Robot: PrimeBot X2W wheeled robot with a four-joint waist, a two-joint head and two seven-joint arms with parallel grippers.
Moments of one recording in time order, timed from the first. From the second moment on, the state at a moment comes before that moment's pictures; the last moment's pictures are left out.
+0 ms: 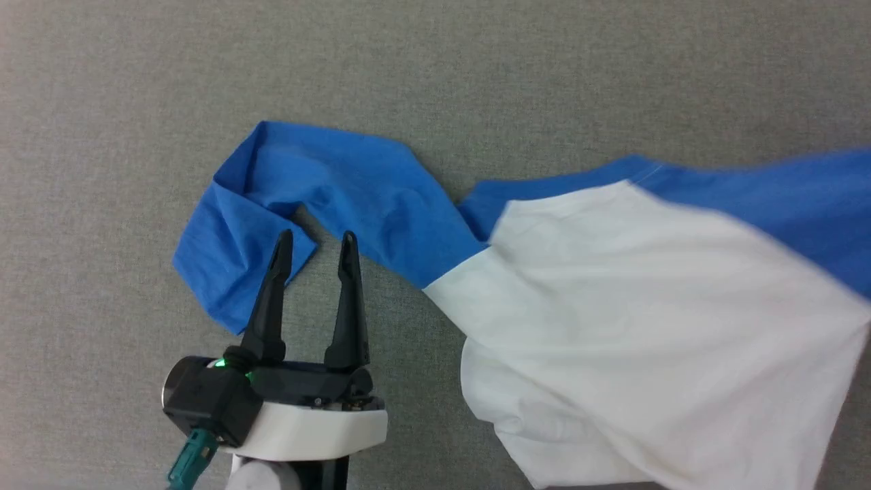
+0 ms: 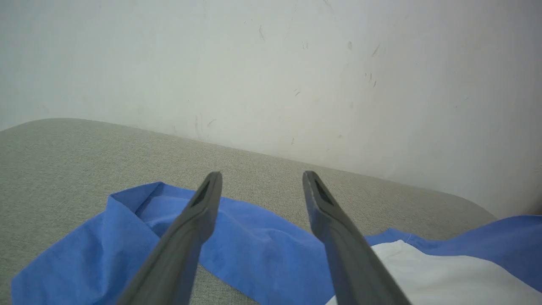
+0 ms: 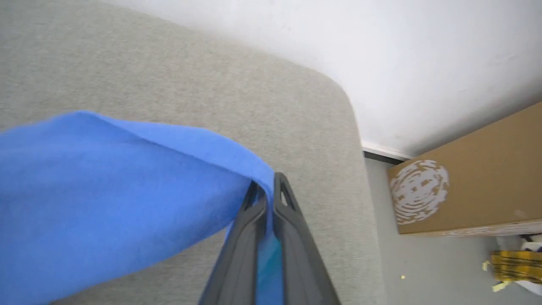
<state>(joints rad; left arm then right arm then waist) -0.02 0.05 -0.26 -0.27 -0.25 0.12 -0.26 -0.15 -0.73 -0.30 0.03 0.43 0.13 0.42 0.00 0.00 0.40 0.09</state>
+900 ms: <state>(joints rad) -0.04 0.05 -0.26 -0.21 -0.25 0.12 -0.26 -0.33 -0.59 -0.42 0.20 0.35 0.13 0.17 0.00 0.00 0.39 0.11</state>
